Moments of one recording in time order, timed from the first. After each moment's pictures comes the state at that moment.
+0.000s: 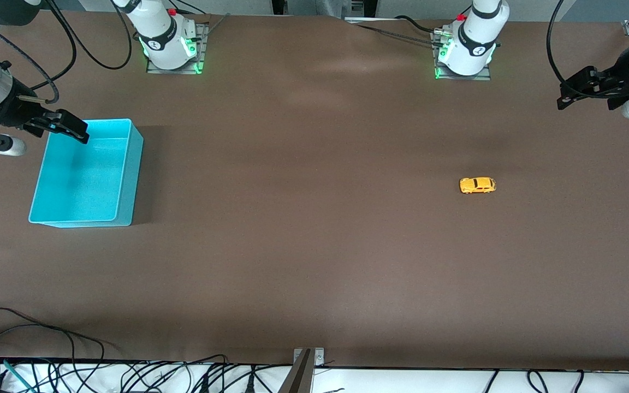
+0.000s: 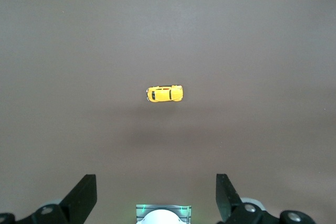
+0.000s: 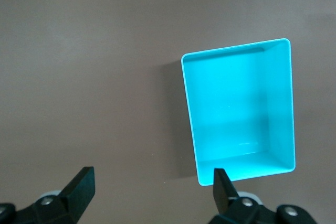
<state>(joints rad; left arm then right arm) 0.02 -0.03 -0.06 -1.51 -0.01 1.36 -0.05 -0.02 0.00 0.09 -1.68 -0.03 1.63 0.20</state>
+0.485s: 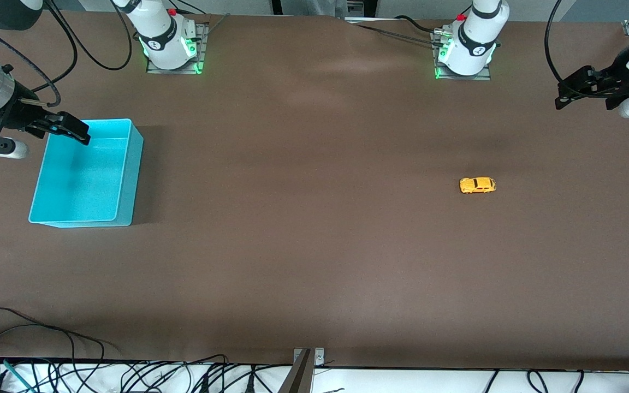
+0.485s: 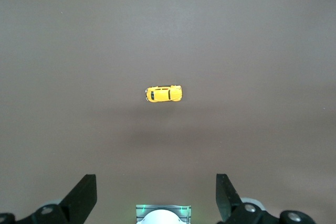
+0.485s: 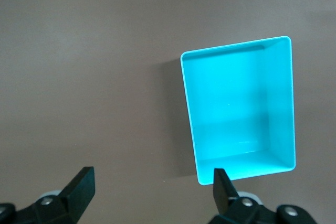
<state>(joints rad) 0.02 -0.03 -0.06 -1.51 -0.01 1.36 -0.05 -0.02 0.01 0.09 -1.68 -0.03 1.63 0.20</state>
